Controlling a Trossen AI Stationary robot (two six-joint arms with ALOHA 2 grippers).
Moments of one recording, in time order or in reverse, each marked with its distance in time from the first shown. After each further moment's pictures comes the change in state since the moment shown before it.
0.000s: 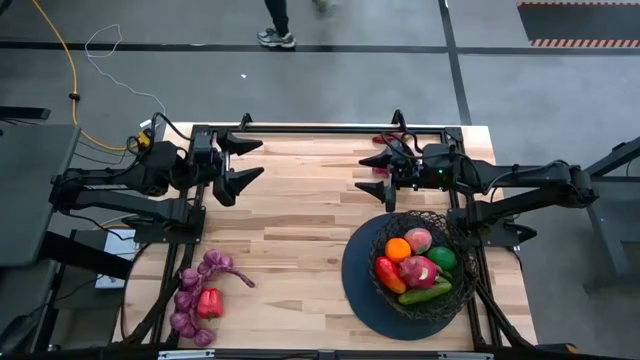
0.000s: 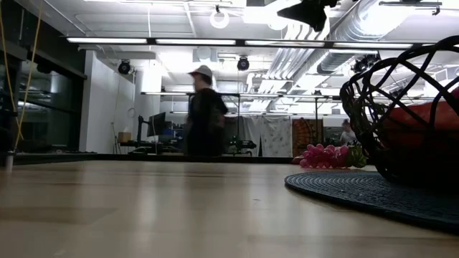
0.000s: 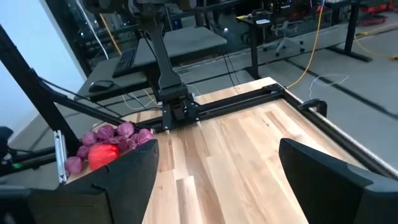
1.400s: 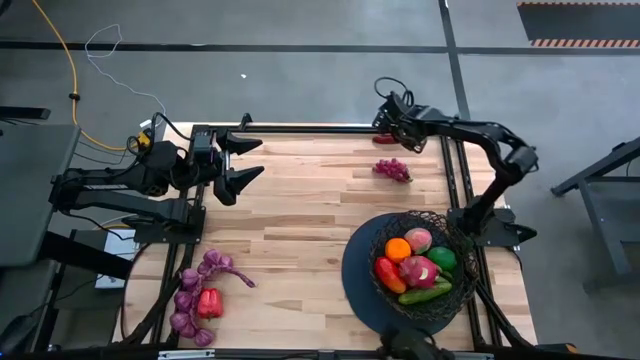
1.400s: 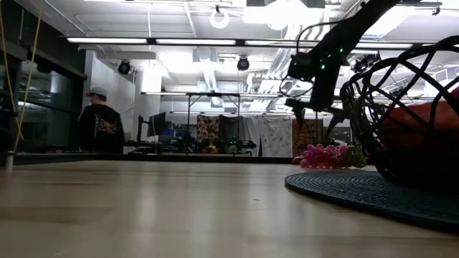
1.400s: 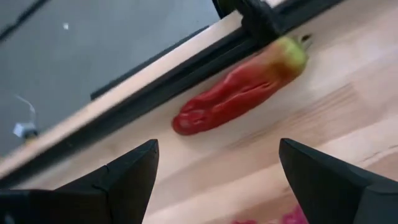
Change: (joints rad) left arm 0.000 0.000 0.000 -0.002 -0.014 0.000; right arm -0.699 0.624 0.257 -0.604 0.182 1.042
